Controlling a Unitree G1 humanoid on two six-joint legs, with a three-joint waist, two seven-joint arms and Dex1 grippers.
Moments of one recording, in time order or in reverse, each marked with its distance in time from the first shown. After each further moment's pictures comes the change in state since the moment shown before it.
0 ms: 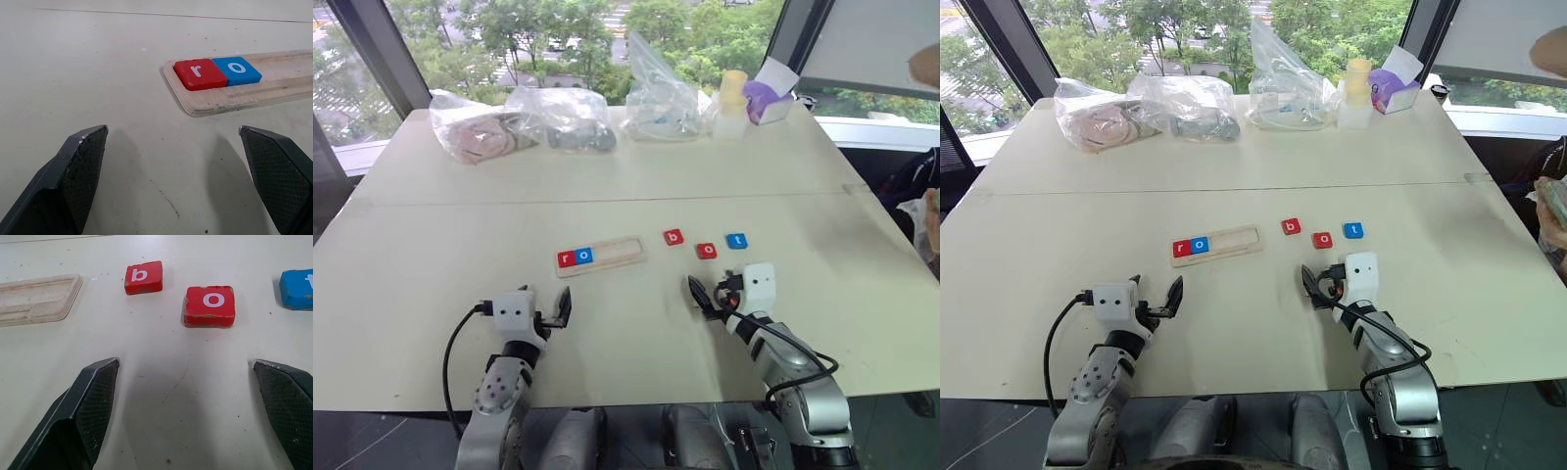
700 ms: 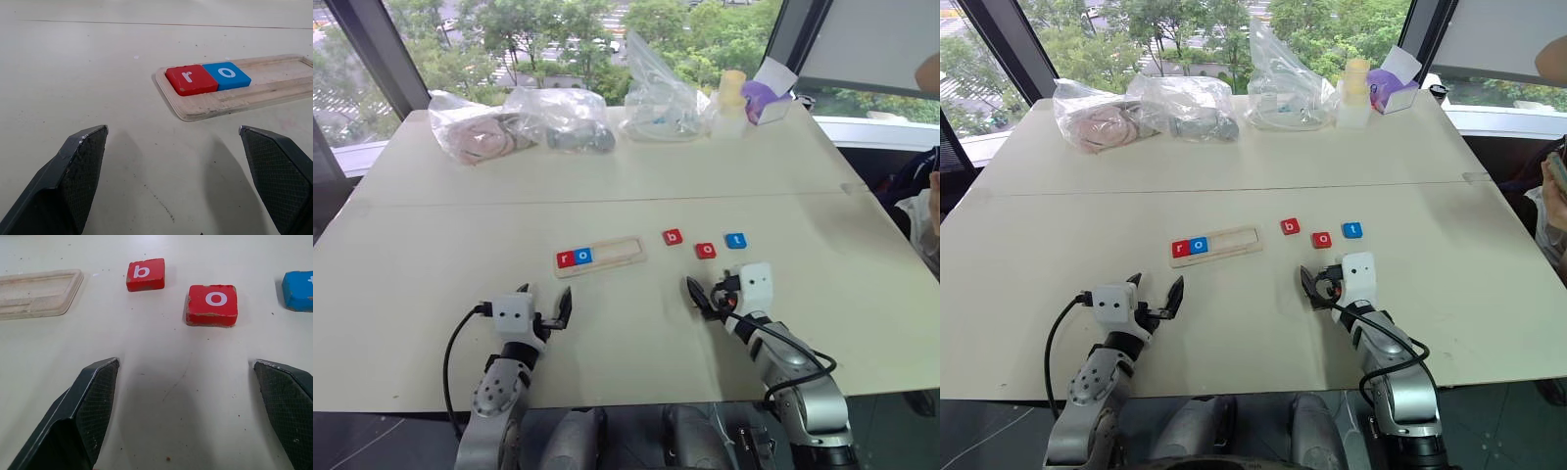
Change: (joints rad) left arm 0.006 0.009 0.006 0.042 -0.006 -0.077 -0.029; right arm -0.007 -0.013 0.021 0.008 -0.016 -0.007 0.013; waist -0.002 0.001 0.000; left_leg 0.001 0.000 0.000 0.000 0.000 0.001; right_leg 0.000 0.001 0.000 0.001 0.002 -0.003
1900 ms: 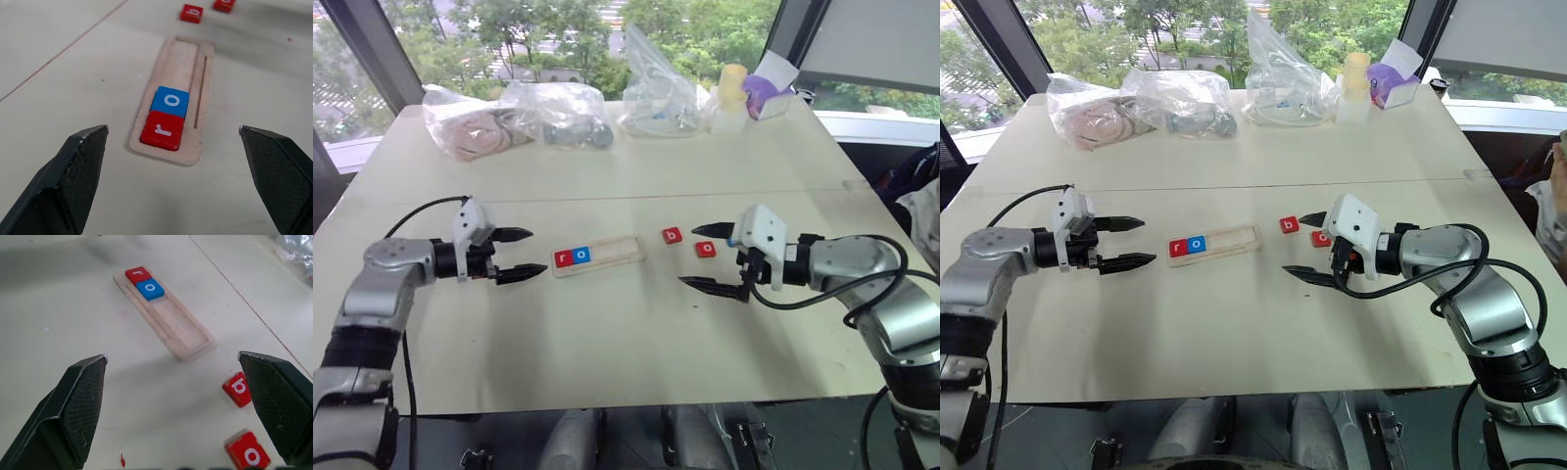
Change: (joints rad) left arm -0.801 0.707 -0.030 0.763 -0.204 0.028 -1.174; right arm -0.405 -0.611 0.066 -0.049 0.173 0.016 0.753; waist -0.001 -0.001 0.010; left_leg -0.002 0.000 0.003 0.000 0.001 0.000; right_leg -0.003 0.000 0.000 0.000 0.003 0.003
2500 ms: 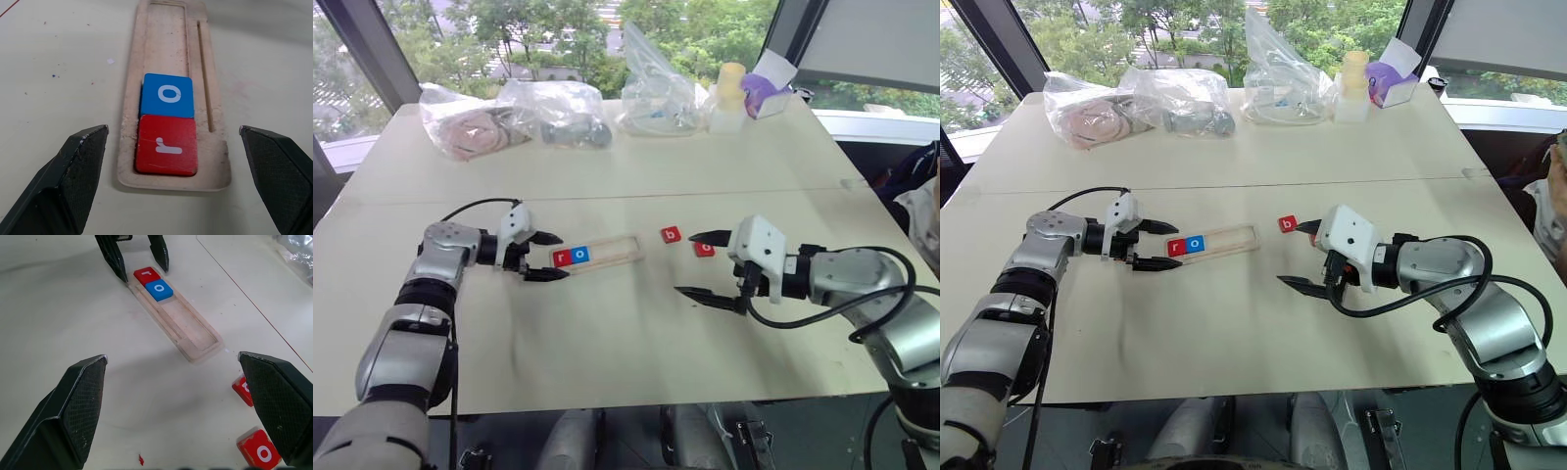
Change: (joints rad) left arm -0.289 -0.184 -0.105 0.548 0.226 -0.338 -0.113; right arm 0.060 -0.011 -0.021 -0.162 0.038 0.101 -0.082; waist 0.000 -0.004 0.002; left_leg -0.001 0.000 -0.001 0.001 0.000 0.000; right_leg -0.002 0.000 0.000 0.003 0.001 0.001
